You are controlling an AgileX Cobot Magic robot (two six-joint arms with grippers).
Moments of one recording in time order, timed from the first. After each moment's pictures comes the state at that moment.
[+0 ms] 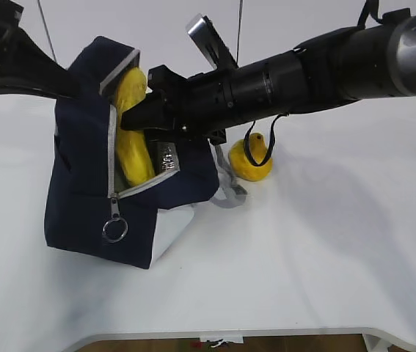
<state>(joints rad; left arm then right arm) -0.03 1.59 -1.26 -0.99 1.09 0.59 0.42 2.02 -1.44 1.48 0.82 -0.87</state>
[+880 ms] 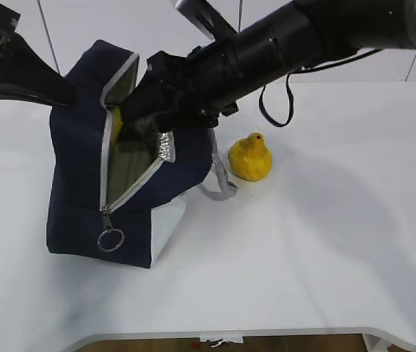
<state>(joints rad) -0.03 1.59 -1.26 -0.95 1.12 0.59 0.41 1.98 -1.61 1.05 0.92 -0.65</state>
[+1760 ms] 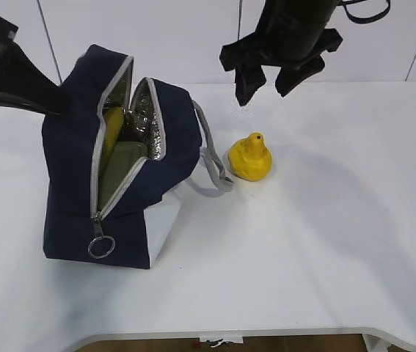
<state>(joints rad) -0.03 1.58 -1.26 -0.90 1.13 0.59 0.41 2.01 -1.94 -0.02 1.19 0.04</state>
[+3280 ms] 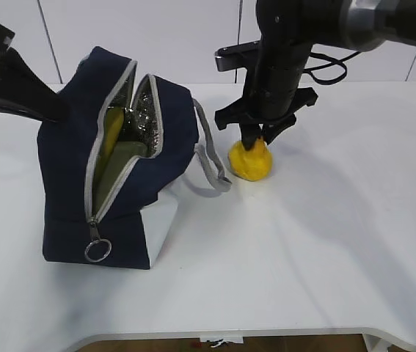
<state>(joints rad) -0.03 1.58 -1.26 -0.88 1.17 0.59 0.40 2.21 -1.94 -0.10 1.08 0.11</state>
